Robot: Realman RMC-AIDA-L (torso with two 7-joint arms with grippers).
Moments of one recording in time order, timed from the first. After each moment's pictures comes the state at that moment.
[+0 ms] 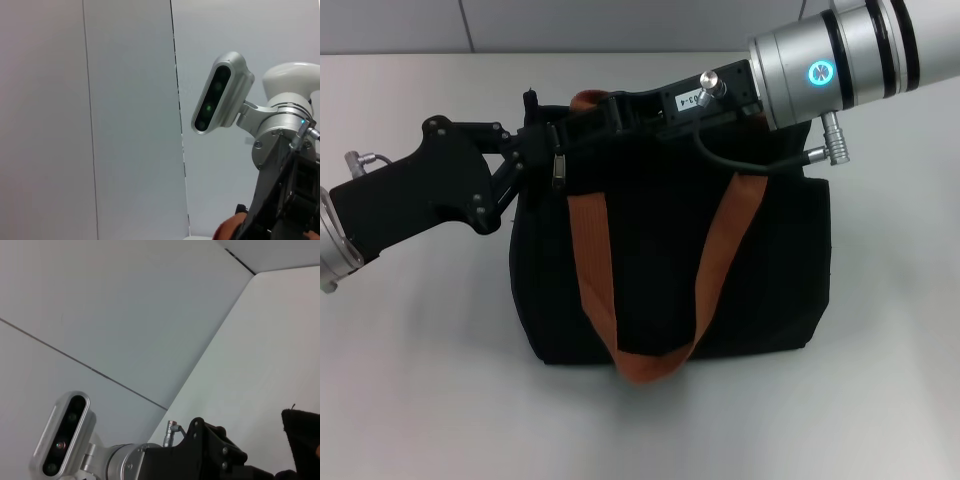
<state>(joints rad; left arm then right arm) -0.48 -2.07 0.62 0.47 1.69 1.68 -0.86 0.94 2.08 -1.10 -0.66 -1.82 -1.48 2.45</state>
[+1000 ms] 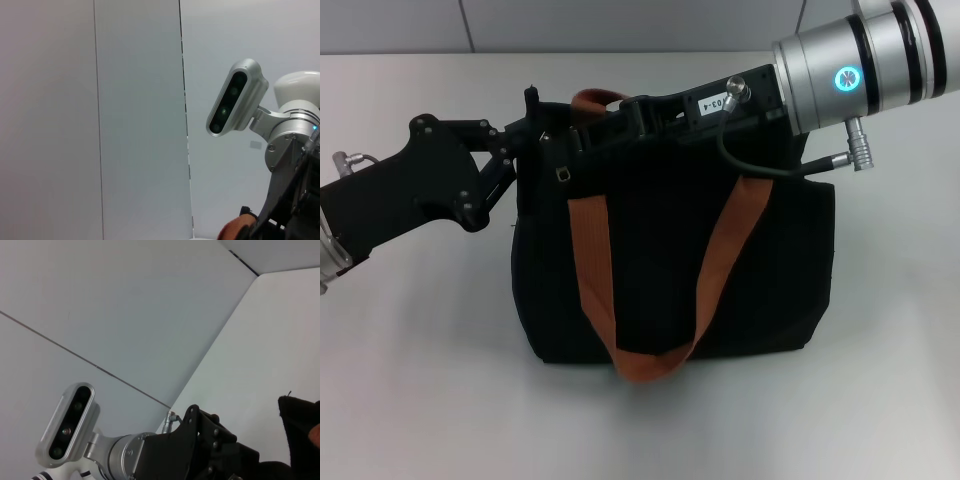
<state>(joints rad) -0.47 -2.06 0.60 0.48 1.69 1.69 -0.89 0.90 2.07 -1.09 -0.70 -1.82 -1.51 2.43</state>
